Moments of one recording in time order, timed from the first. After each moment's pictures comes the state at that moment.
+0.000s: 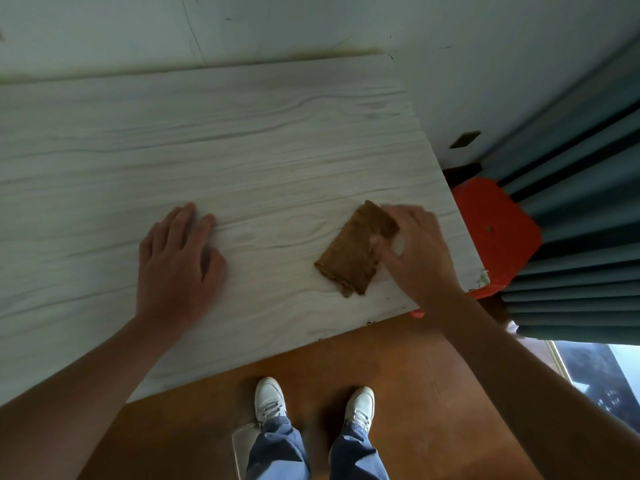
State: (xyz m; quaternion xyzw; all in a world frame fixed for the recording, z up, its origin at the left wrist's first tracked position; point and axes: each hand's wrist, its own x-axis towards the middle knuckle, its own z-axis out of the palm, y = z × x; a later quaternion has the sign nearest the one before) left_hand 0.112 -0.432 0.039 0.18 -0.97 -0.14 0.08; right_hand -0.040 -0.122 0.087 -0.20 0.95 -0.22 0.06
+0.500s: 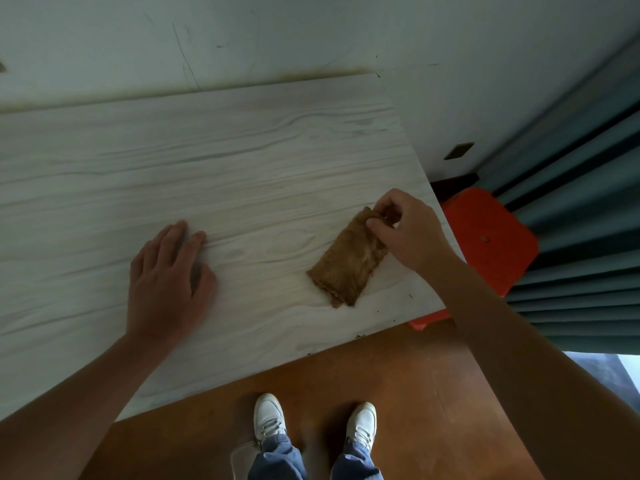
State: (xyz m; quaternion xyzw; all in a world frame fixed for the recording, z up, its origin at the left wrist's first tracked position) left_hand 0.112 -0.432 0.039 0.19 -0.97 -0.14 0.08; right_hand -0.093 -0.130 0.105 -0.19 0.92 -0.32 0.10
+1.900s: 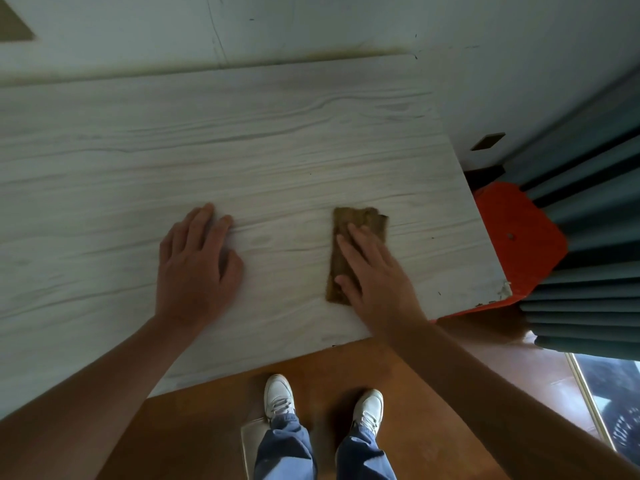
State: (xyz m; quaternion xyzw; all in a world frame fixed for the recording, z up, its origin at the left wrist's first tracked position) left_hand 0.111 -0.433 0.038 0.18 -0.97 -0.14 0.07; right_hand 0.005 -0.165 0.059 -0.34 0.92 -0.13 0.13
